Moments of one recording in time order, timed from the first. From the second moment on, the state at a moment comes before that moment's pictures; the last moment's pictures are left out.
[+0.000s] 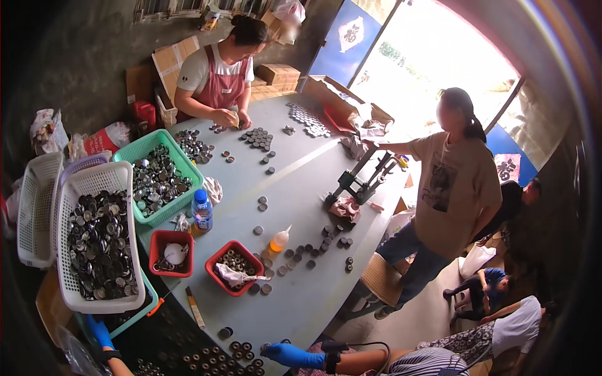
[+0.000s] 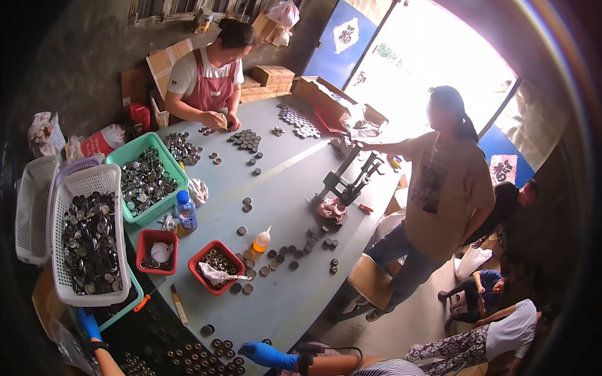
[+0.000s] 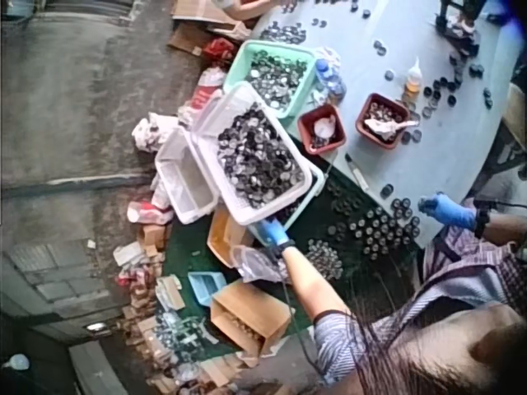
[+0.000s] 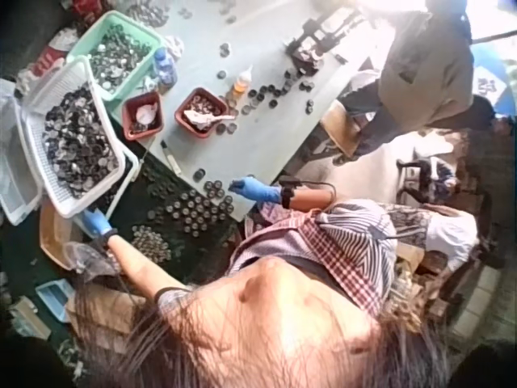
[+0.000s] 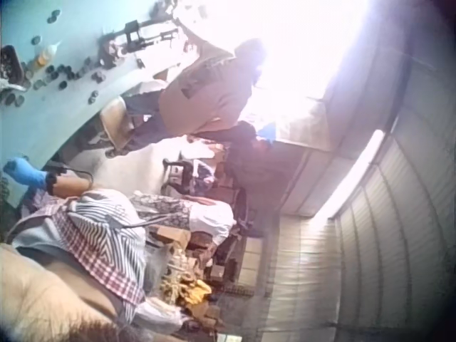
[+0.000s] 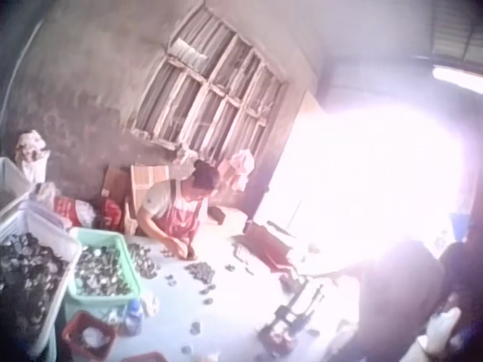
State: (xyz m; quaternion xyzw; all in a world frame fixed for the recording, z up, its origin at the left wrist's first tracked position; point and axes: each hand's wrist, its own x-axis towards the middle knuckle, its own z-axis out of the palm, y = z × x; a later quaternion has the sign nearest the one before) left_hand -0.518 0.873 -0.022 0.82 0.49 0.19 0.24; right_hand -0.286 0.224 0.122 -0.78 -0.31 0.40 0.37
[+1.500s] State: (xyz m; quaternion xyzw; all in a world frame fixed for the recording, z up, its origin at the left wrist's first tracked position) left_hand -0.263 0.293 0.159 0.64 0.28 0.15 0.70; right_hand -0.176 0.168 0.265 -0.75 -0.28 0.20 0.56
